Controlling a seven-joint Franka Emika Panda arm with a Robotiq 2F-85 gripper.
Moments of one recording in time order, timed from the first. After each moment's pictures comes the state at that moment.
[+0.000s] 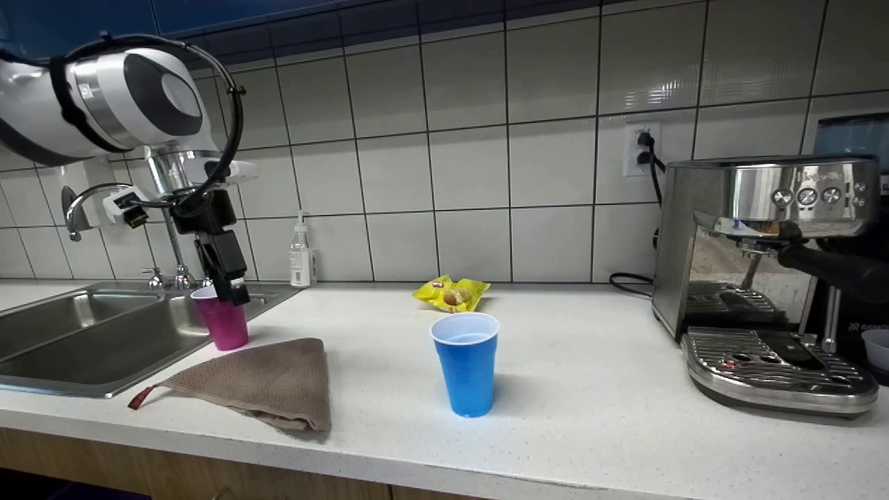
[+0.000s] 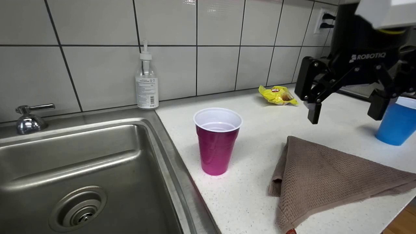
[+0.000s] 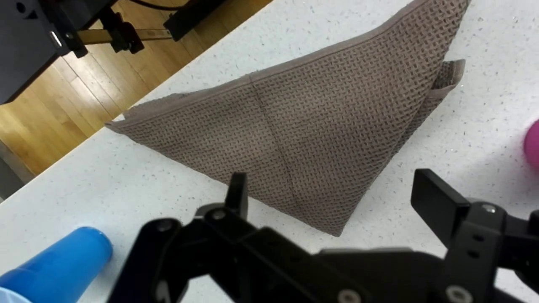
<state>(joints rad) 0.16 -0.16 0.13 -2.47 -0.17 2.23 0.92</state>
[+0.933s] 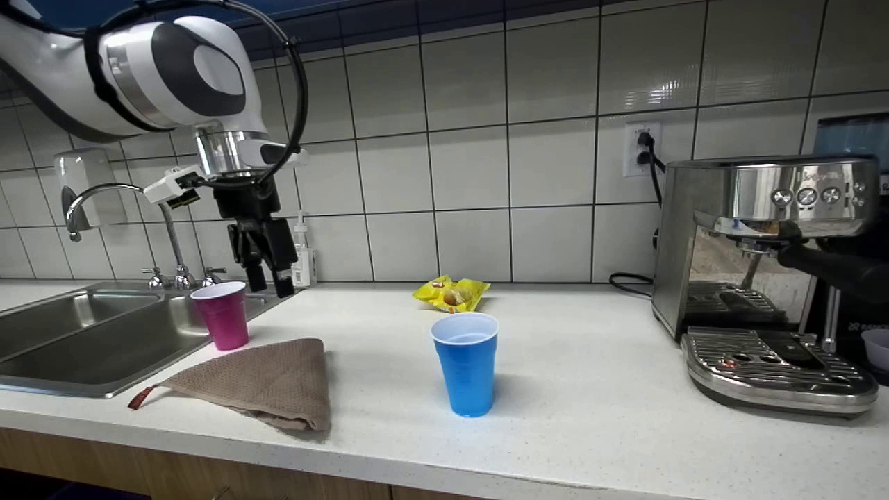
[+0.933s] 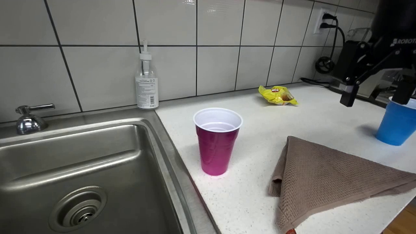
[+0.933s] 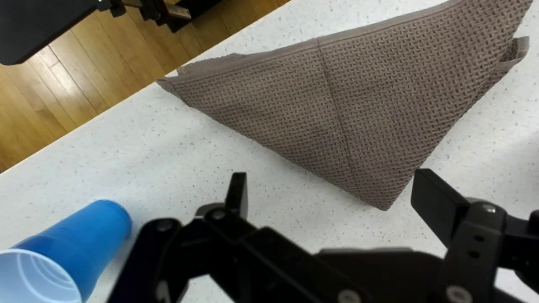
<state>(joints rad) 0.05 -0.26 0.04 -2.54 -0.10 2.24 0.59</state>
